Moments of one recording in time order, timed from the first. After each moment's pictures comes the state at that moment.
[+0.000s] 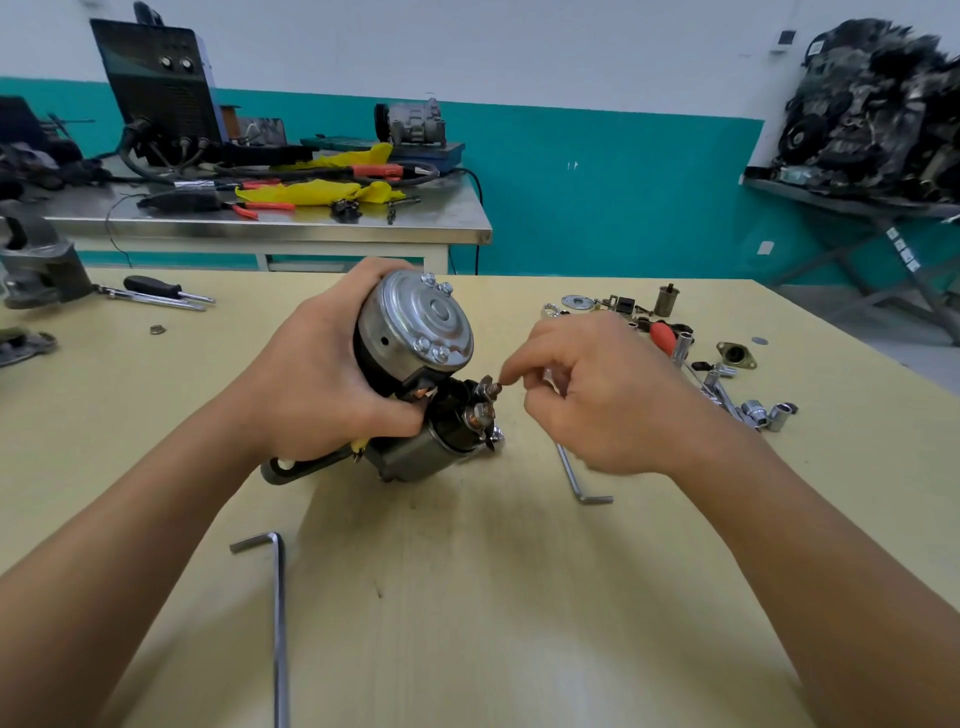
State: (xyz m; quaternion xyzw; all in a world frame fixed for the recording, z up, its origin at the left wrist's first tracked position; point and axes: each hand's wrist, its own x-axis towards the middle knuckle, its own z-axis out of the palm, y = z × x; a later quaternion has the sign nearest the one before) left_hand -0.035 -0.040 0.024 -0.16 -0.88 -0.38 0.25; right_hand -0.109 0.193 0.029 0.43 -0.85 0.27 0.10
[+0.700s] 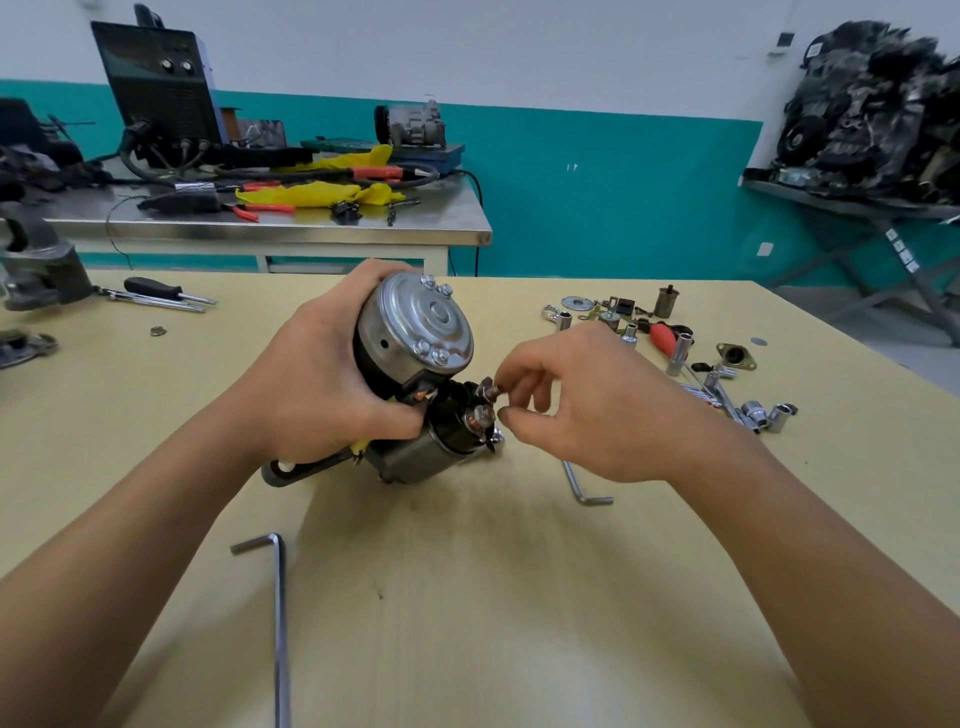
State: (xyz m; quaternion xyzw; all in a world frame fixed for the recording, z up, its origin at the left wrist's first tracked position) left_hand -0.035 -0.040 0.024 -0.17 -0.88 -0.37 0.26; right_hand -0.107 0.191 0.028 0.45 -0.86 0.25 0.05
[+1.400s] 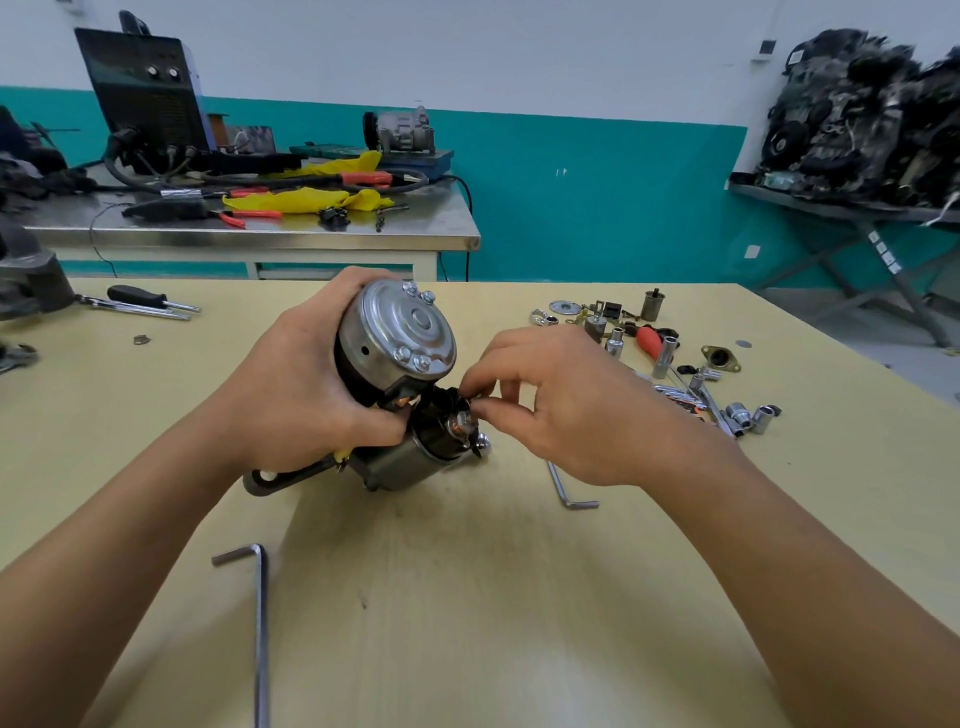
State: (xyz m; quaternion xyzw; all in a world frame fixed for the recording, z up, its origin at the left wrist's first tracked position) left_hand -0.036 -0.041 0.023 -0.16 -0.88 -0.36 0.26; right_hand -0.102 0.187 0.033 0.49 -0.84 0.24 0.08
